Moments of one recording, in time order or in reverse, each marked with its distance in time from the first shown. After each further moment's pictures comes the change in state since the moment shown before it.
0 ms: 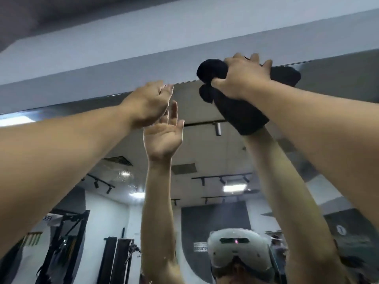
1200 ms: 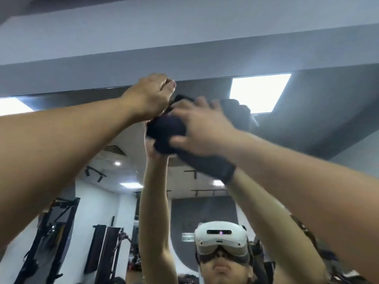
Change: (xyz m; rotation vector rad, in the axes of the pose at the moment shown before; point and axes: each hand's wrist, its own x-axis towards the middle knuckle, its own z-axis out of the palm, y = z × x) left_hand -0.007 -0.017 -0.020 -0.018 0.005 0.072; right_hand -0.103 -0.089 0.017 -0.007 -0.129 -0.525
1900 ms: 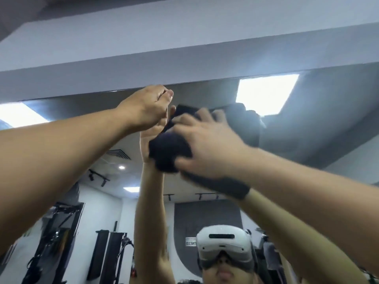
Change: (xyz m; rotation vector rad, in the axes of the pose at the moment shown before) left_hand -0.033 -0.069 -0.025 0.001 -0.033 -0.044; right_hand 0.006 -0.072 0.016 -0.032 0.021 -0.097
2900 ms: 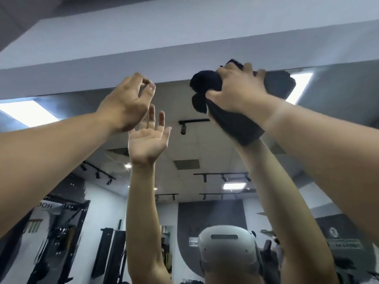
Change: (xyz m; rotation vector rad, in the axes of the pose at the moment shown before) left_hand -0.024 -0.089 -0.028 -0.003 0.184 -0.047; right_hand 0.098 0.045 -0.002 -0.011 0.075 0.477
